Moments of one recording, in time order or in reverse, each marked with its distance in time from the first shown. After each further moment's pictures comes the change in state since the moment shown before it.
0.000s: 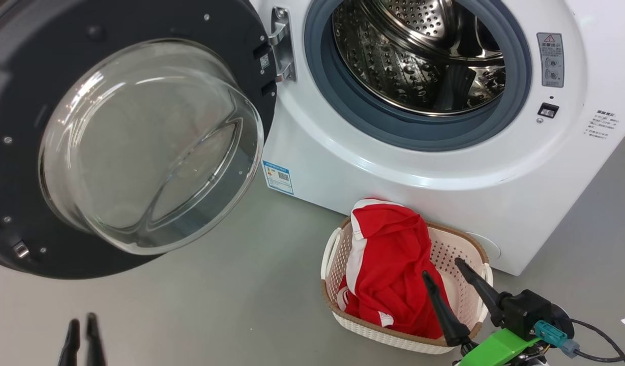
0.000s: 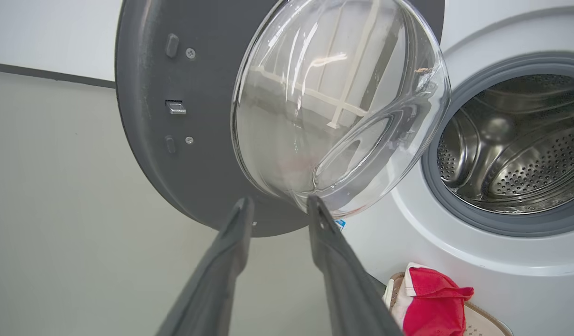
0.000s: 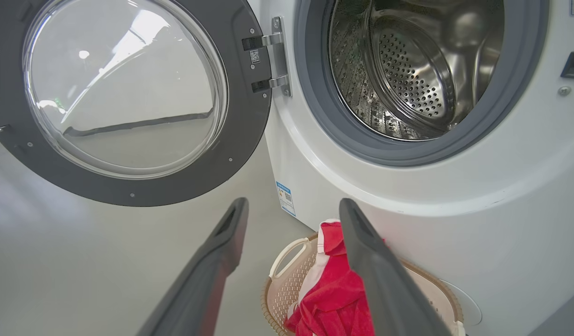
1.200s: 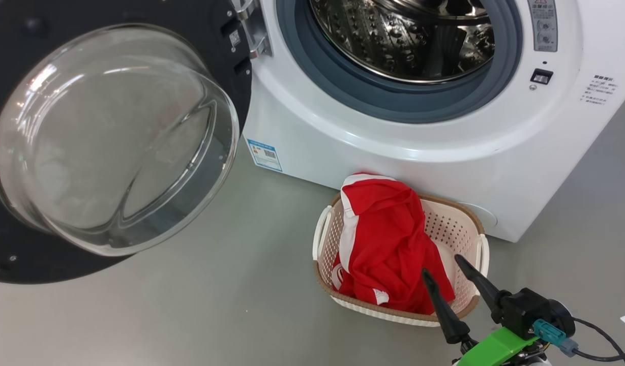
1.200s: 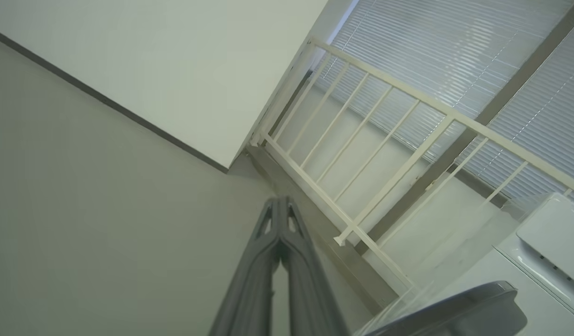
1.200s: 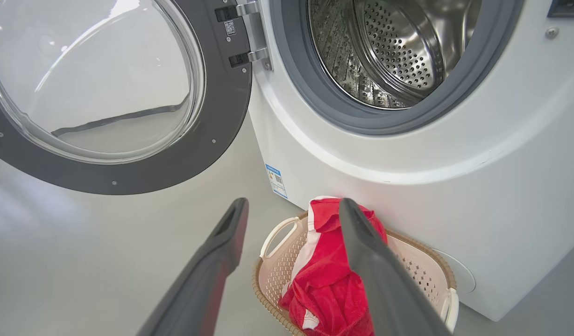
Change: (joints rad) left arm -0.909 0.605 0.149 0.667 -0.605 -0.054 0.376; right arm 0.000 0.007 -0.011 -0.014 -0.037 0.000 0.000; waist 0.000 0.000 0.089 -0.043
